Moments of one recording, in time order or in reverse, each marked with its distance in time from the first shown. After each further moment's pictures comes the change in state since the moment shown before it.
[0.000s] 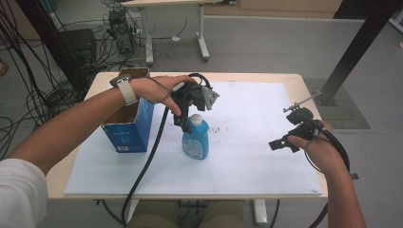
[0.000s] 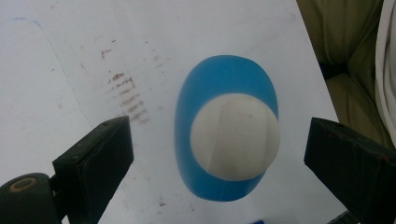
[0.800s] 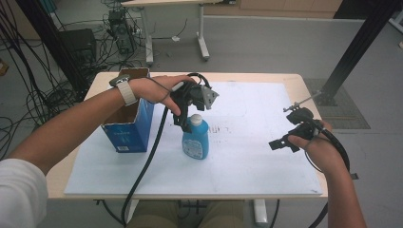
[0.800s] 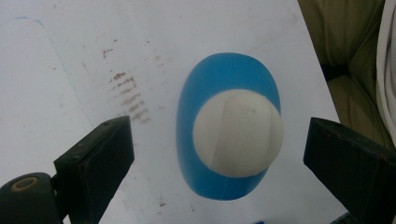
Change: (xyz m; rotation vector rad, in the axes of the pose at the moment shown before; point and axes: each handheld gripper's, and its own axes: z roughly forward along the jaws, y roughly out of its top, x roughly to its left) left arm 0.000 -0.003 0.000 -0.007 0.002 -0.005; right arm -0.001 0.000 0.000 -0.003 0.000 -0.001
